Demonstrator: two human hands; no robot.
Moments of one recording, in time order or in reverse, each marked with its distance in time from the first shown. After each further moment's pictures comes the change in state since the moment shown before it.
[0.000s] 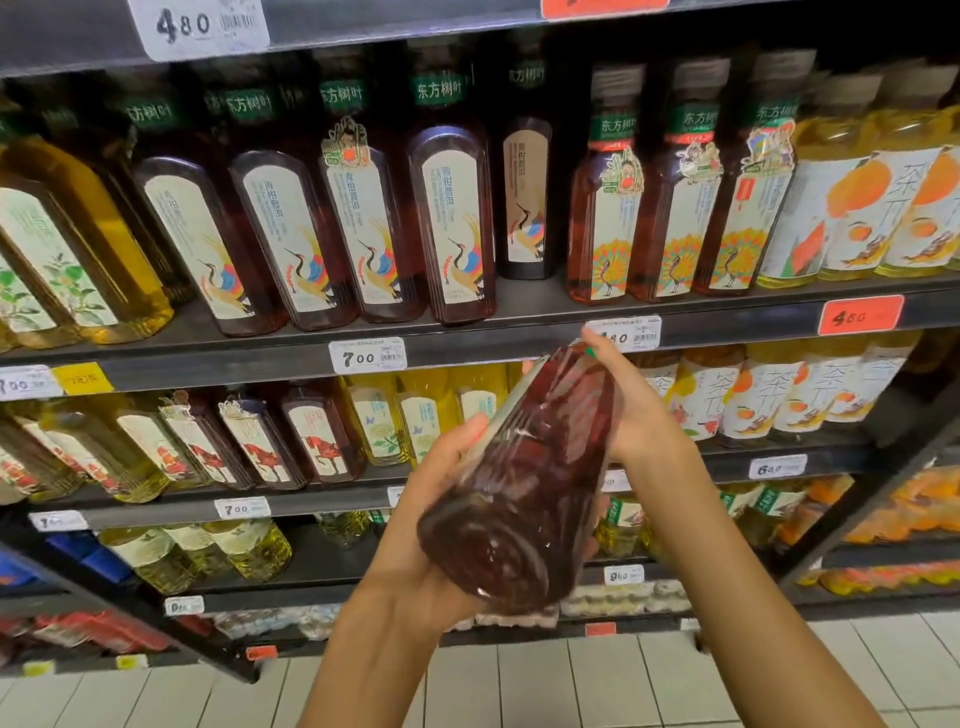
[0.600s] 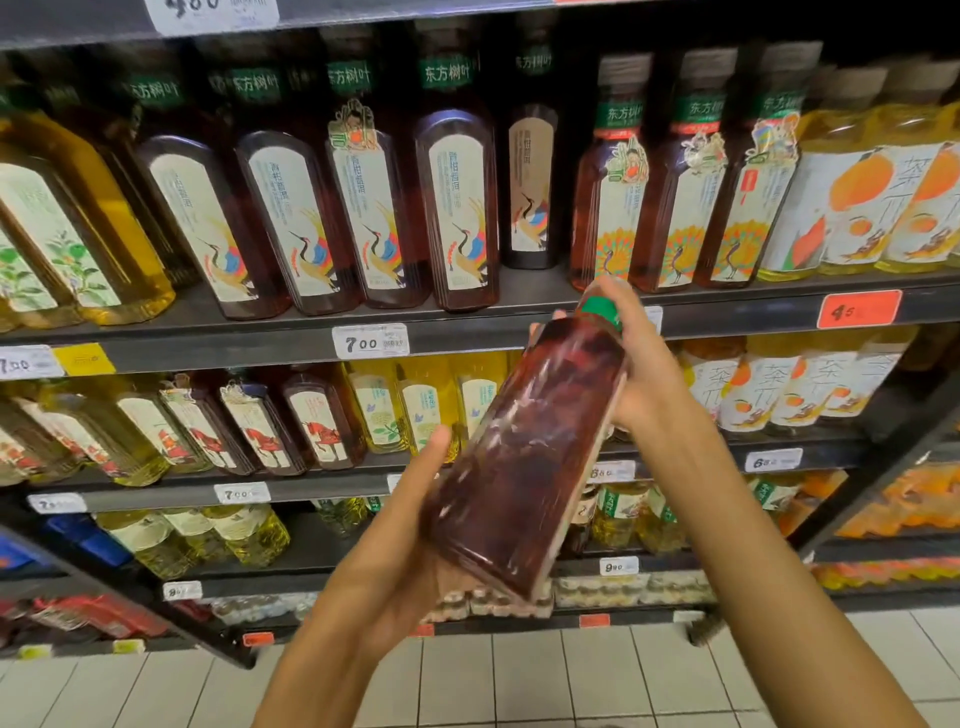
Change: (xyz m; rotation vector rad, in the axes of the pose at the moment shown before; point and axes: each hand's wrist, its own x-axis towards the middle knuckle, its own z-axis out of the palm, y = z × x) left_hand -0.021 -0.009 -0.029 0.295 0.204 0.166; right_hand -0.016 -0.012 0.028 -0.028 -0.031 -0.261
